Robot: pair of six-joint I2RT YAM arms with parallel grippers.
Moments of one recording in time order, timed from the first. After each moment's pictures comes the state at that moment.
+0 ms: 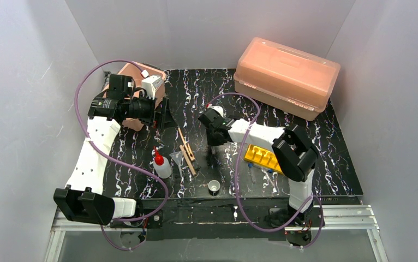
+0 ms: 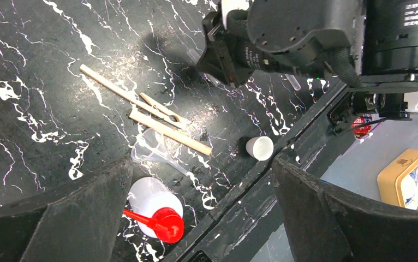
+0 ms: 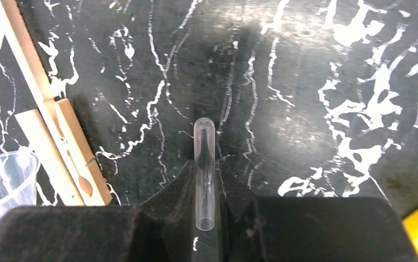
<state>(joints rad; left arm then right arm) -0.13 1.30 1.45 -1.06 0.67 0.12 0.88 1.90 1.35 -0.51 0.23 0.64</state>
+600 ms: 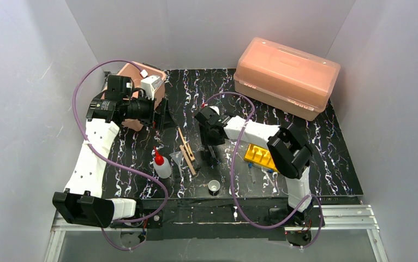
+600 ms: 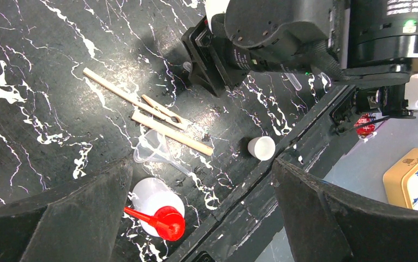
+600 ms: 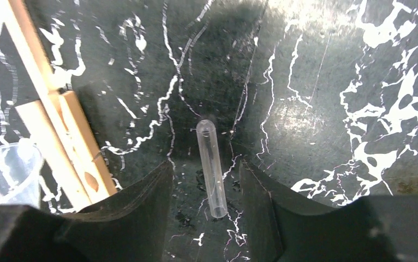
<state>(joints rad) -0.13 1.27 1.45 -1.06 0.67 0.13 0.89 1.97 1.43 -0.58 0.18 0.62</state>
